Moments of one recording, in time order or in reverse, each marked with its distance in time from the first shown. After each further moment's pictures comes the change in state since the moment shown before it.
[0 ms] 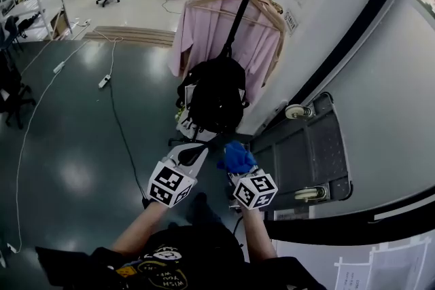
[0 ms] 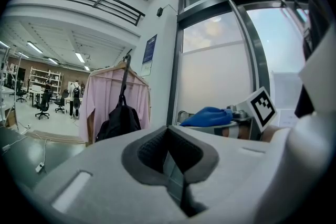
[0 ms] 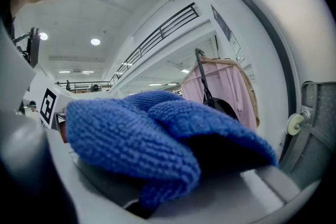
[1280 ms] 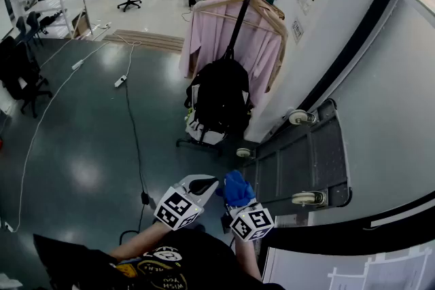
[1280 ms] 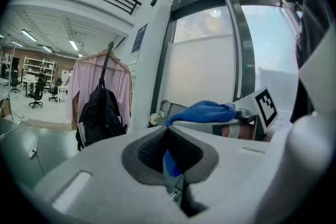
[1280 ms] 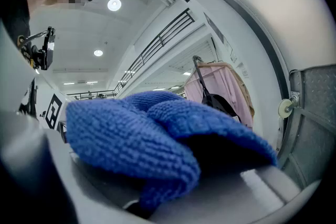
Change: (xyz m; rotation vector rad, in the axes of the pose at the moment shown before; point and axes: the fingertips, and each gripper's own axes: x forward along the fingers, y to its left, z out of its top) left arm -0.017 -0.149 -0.053 -0.044 0.091 -0.078; right arm -0.131 0.031 -0.040 0.080 -0.046 0.056
